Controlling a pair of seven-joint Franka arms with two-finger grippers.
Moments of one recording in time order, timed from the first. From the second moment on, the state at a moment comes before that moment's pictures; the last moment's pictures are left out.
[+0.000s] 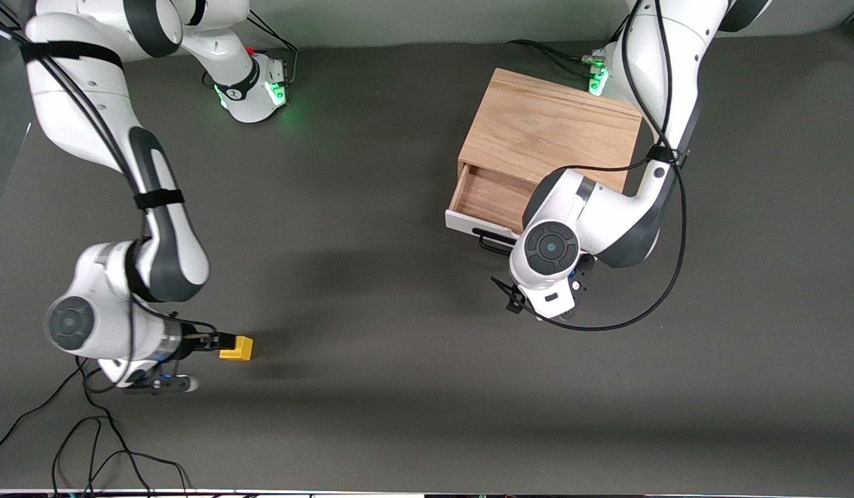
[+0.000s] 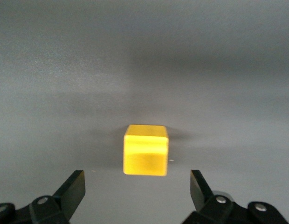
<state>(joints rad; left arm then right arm) -0.44 0.63 -0.10 -1.42 0.02 1.90 -1.69 0.12 0.72 -0.05 -1.40 0.06 2.08 0.06</state>
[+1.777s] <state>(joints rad) -0.20 0.25 -0.07 -1.13 0.11 1.36 -0.58 0.11 0.80 -0.06 -1.46 0.08 2.26 0.03</state>
